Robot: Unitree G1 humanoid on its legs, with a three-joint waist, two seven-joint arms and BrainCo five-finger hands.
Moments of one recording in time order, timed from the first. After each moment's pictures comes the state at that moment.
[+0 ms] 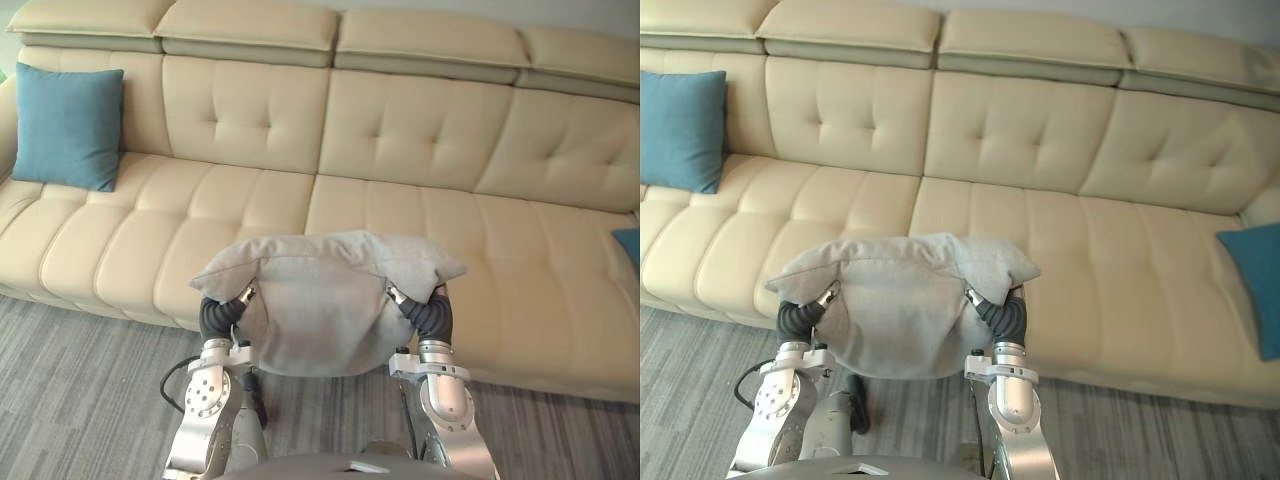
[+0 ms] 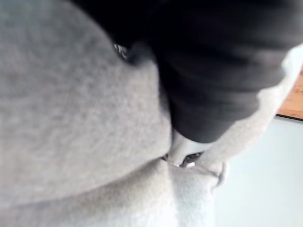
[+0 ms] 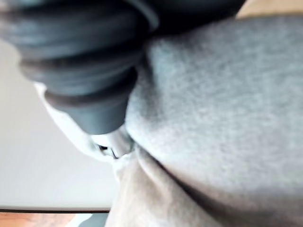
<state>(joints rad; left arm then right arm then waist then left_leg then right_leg) 0.25 0.06 -0.20 -0.15 -0.23 -0.15 0.28 0.29 -0.04 0.18 -0.26 -0.04 -0.08 -0.26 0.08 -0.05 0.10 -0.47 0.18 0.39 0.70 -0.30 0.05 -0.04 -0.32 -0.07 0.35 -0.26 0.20</state>
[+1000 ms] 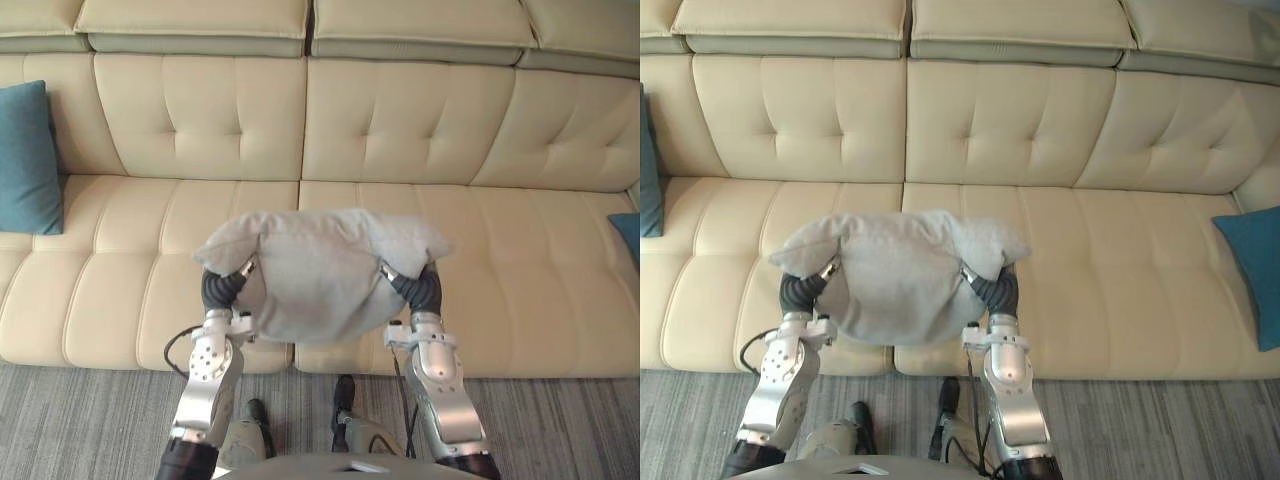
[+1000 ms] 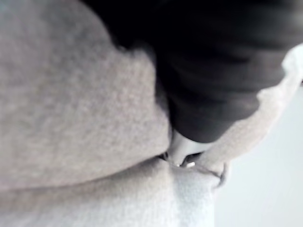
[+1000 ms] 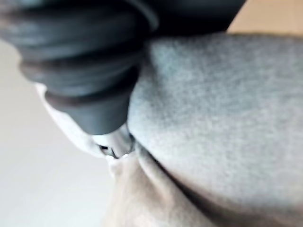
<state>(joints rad) 0.02 0.02 -0.16 -0.05 -0.23 -0.15 0.30 0.07 -0.04 0.12 -0.22 -0.04 -0.08 -0.25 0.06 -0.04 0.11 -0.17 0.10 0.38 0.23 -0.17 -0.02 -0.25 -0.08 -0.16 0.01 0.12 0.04</state>
